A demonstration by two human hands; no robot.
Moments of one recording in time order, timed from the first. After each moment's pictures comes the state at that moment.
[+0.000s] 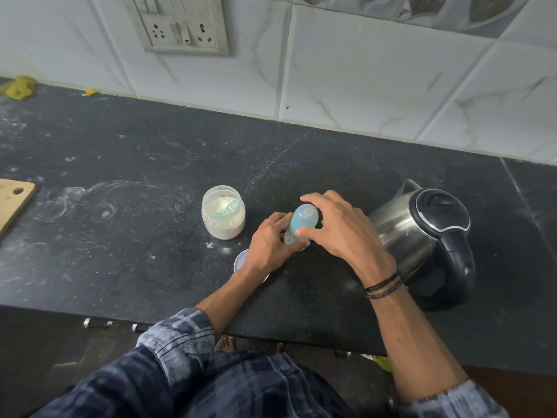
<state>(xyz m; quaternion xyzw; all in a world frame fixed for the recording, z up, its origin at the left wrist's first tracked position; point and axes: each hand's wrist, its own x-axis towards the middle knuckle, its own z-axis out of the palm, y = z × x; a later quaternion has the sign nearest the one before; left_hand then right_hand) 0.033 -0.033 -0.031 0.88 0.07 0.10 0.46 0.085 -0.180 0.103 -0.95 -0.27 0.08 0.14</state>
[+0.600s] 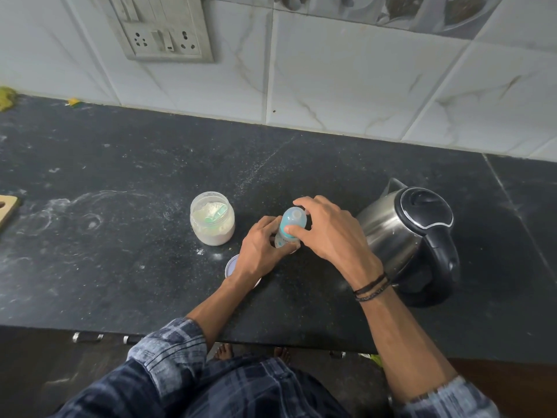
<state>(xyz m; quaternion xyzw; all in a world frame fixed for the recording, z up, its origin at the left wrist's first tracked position) 0.034 -0.033 -0.032 0.88 0.06 0.10 0.46 0.079 -0.180 0.106 -0.96 -0.25 0.07 0.13</state>
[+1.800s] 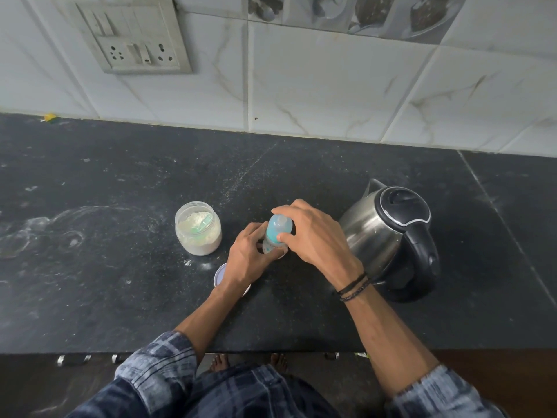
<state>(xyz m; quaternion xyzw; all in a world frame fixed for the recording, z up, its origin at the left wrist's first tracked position) 0.032 -0.033 -0.034 0.87 0.05 0.12 0.47 0.075 -0.180 0.105 -0.95 -0.27 0.05 0.15</state>
